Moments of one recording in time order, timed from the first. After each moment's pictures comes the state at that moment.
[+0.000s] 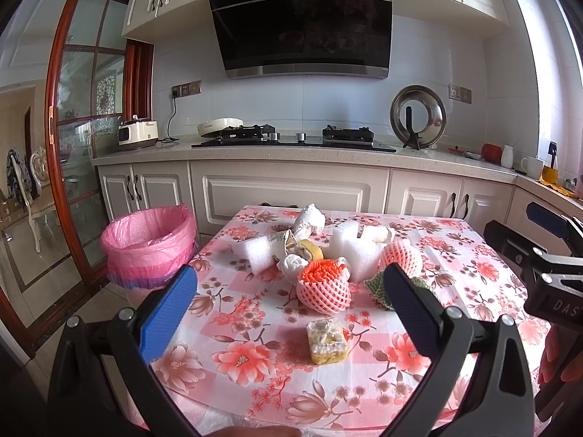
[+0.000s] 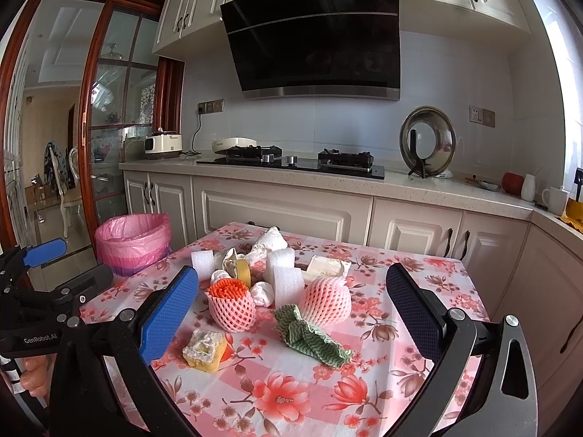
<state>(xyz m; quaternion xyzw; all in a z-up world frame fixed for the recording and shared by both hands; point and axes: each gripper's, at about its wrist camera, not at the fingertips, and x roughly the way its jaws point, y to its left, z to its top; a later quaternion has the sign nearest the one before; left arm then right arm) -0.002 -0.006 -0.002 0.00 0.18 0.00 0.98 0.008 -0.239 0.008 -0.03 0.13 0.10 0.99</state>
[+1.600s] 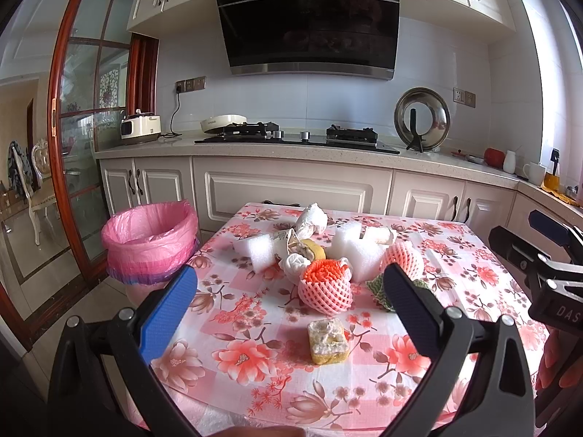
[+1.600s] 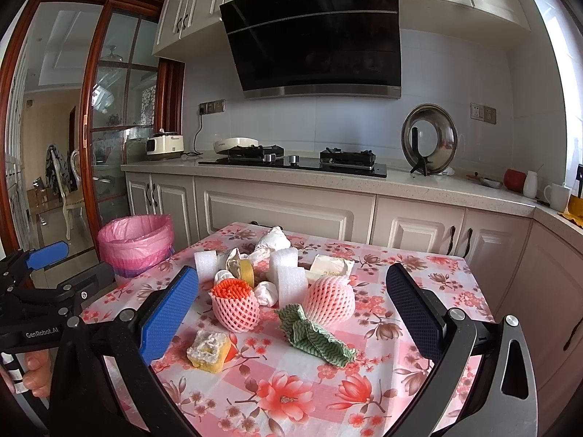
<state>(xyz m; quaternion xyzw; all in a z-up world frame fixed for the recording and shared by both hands) -0.003 -0.003 -0.001 -0.01 0.18 0.00 0.98 0.007 -0.237 0.002 -0.03 0.13 0.10 0.99</state>
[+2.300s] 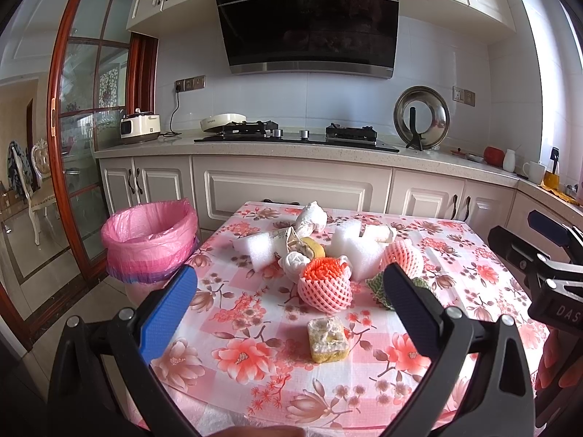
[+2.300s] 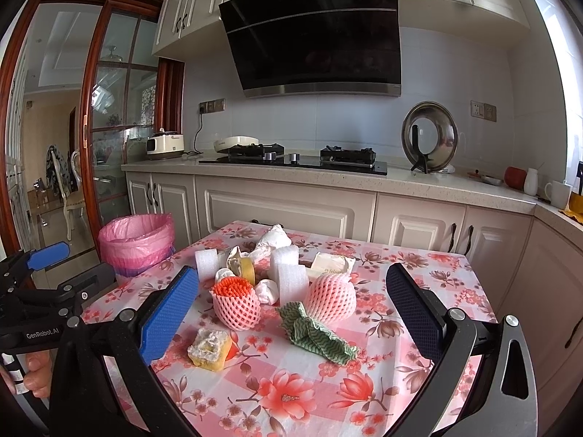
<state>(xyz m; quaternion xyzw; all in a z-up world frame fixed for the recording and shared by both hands) -0.004 -0.002 -0.001 -0.01 0.18 0.00 0.98 0.007 -0.236 0.003 -0.03 0.13 0.10 0.99</state>
